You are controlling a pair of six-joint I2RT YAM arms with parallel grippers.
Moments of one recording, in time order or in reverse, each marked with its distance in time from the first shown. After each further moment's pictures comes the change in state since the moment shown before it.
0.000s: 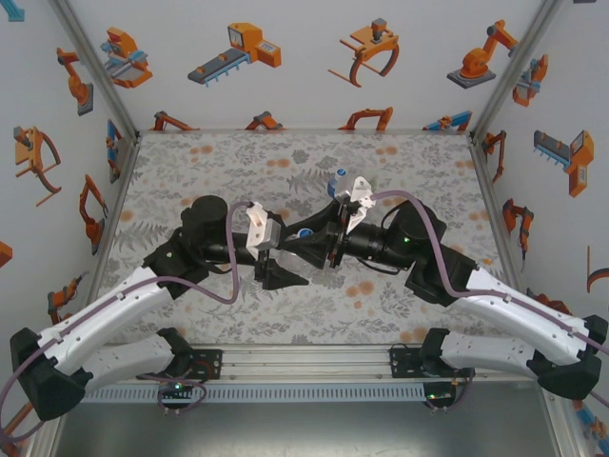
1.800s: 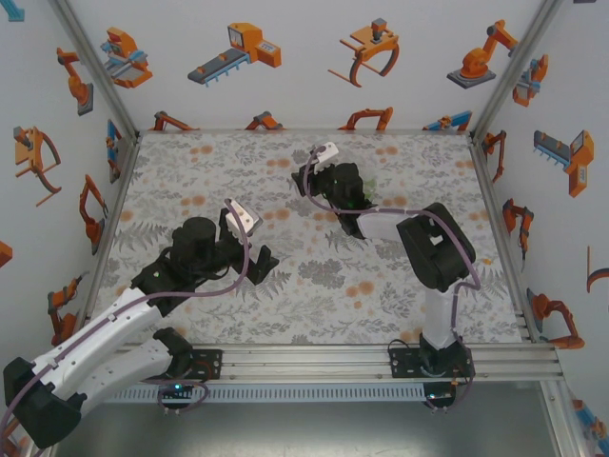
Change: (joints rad) left arm 0.109 -0.166 -0.214 -0.145 -0.697 -0.148; right arm -0.484 0.984 0.038 0.777 0.171 -0.116
